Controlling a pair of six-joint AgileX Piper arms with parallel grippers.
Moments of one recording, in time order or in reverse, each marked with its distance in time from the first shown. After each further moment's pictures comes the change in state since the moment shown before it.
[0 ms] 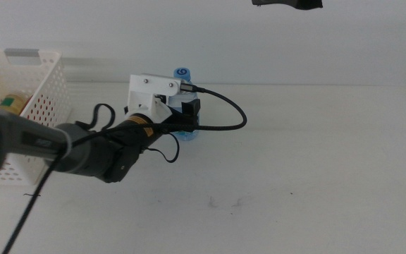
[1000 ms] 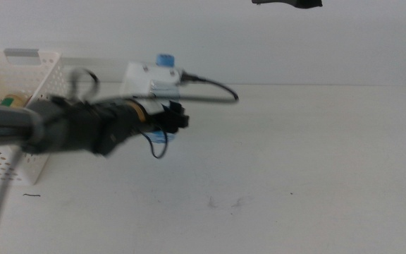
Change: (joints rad) left arm 0.000 -0.167 -0.047 -0.023 0.507 0.056; right arm 0.000 0.000 0.000 0.001 -0.004 0.000
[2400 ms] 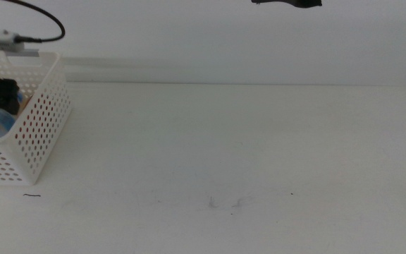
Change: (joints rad) left arm 0.657 0.001 -0.475 -0.182 1.067 0.572; right arm 0.000 0.000 0.000 0.002 -0.004 0.000
